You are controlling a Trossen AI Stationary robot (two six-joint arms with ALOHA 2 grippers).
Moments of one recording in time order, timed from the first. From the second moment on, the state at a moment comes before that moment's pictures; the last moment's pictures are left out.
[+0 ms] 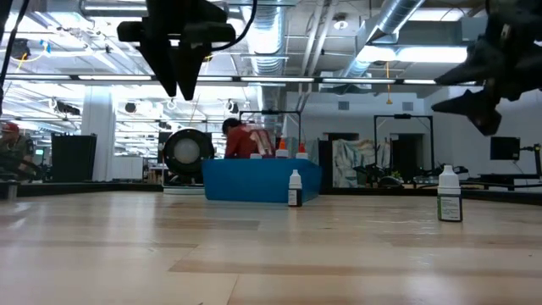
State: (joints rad) left arm -0.20 1.76 1.53 -1.42 -0.51 -1.20; right arm -0.05 0.02 0.16 -0.38 0.09 0.65
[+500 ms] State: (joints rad) left arm -0.32 1.45 1.14 -1.08 -0.56 -1.33; right arm -0.05 0.03 0.16 -0.22 0.02 0.53
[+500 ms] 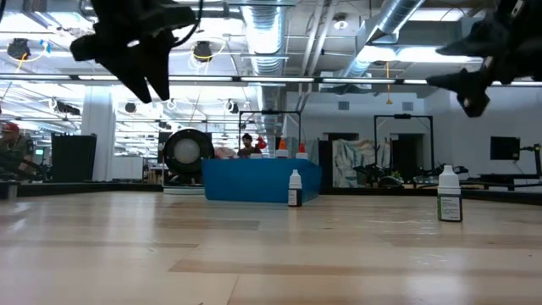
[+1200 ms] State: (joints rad) left arm -0.33 0.88 0.56 -0.50 -0.63 -0.96; right arm -0.05 0.70 0.45 0.01 -0.02 0.20
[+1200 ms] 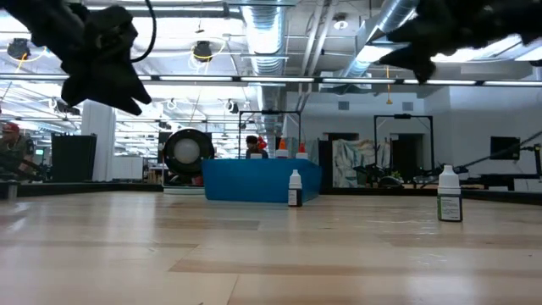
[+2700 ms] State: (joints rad) left arm -0.33 0.34 0.36 -0.25 -0.45 -0.43; right arm 0.04 1.83 1.42 -0.76 -0.03 -0.12
